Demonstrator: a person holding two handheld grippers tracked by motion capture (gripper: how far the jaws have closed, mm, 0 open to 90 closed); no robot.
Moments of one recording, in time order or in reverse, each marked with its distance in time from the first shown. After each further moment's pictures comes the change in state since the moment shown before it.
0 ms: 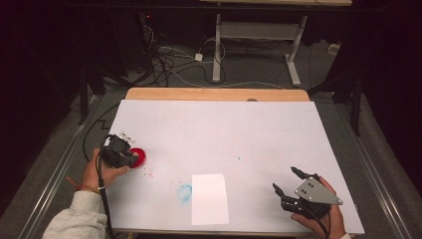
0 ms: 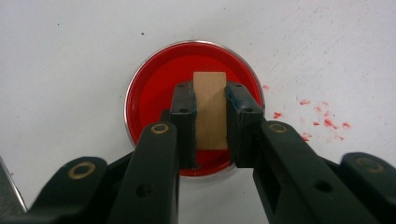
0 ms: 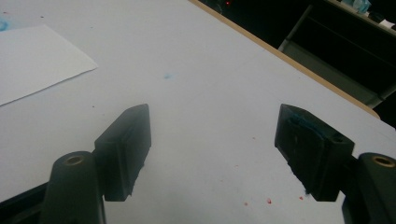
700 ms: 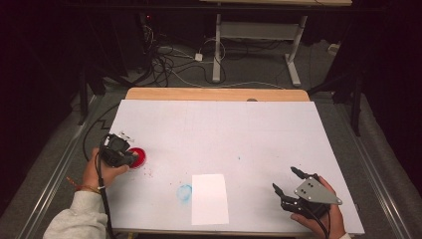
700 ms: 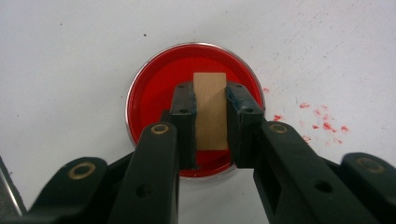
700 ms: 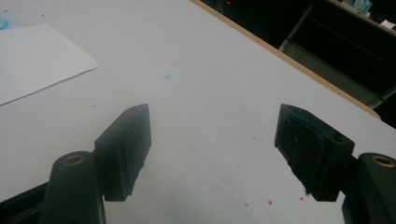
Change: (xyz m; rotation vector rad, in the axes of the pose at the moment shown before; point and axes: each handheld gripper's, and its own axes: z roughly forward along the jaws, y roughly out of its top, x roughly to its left) left arm 0.000 0.002 -0.002 -0.012 0.007 -0.011; right arm 0.000 0.000 0.001 0.002 0.004 -0.004
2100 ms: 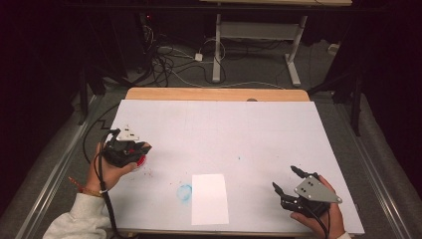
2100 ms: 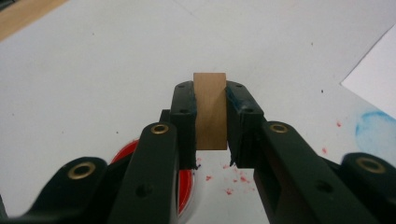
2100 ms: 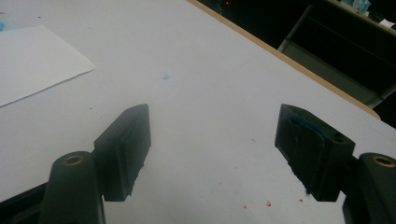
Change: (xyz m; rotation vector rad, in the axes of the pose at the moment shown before) left arm -0.040 0.015 -0.048 -0.262 -0.041 0.141; right arm -0.002 0.000 0.002 -0.004 -0.005 0.010
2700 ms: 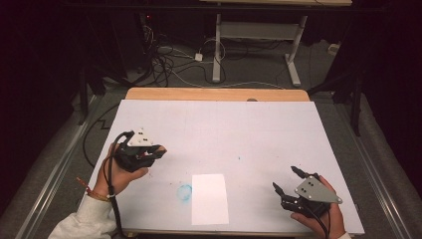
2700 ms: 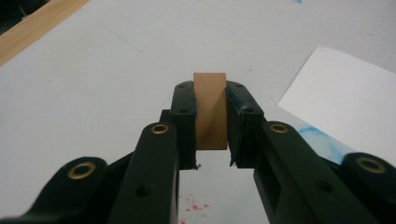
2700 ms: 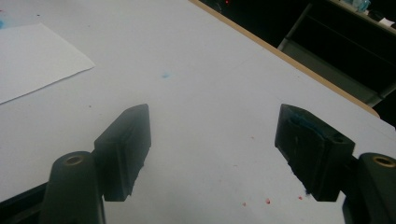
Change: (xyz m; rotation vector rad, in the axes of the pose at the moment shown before) left arm -0.043 0.025 -0.006 -0.041 -0.103 0.138; right arm 0.001 -0.001 -0.001 0.002 0.000 0.000
